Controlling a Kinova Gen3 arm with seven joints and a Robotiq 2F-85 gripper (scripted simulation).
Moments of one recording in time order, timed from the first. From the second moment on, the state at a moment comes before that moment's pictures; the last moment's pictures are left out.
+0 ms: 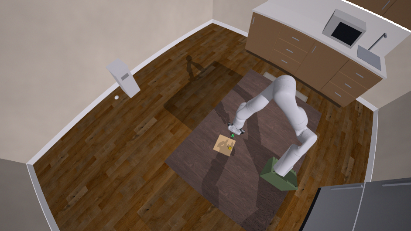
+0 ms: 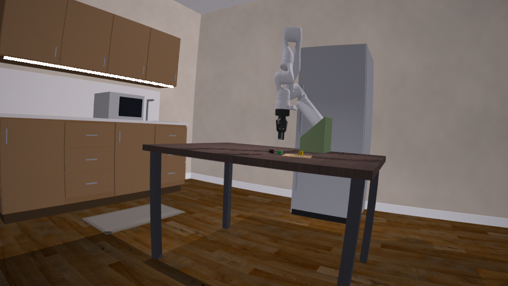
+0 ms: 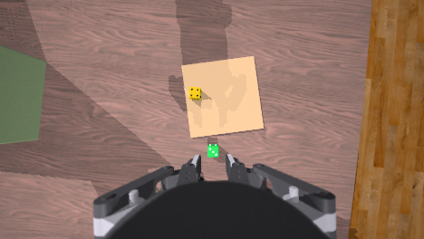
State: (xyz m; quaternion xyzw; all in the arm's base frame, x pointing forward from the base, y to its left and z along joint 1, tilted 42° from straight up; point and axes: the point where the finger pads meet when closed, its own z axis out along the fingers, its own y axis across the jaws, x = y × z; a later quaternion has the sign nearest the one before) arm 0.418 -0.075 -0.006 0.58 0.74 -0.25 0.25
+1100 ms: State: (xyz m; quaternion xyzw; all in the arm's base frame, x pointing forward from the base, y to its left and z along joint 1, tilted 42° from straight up) arm 0.423 -0.098 -0.034 0.57 0.74 -0.25 0.25
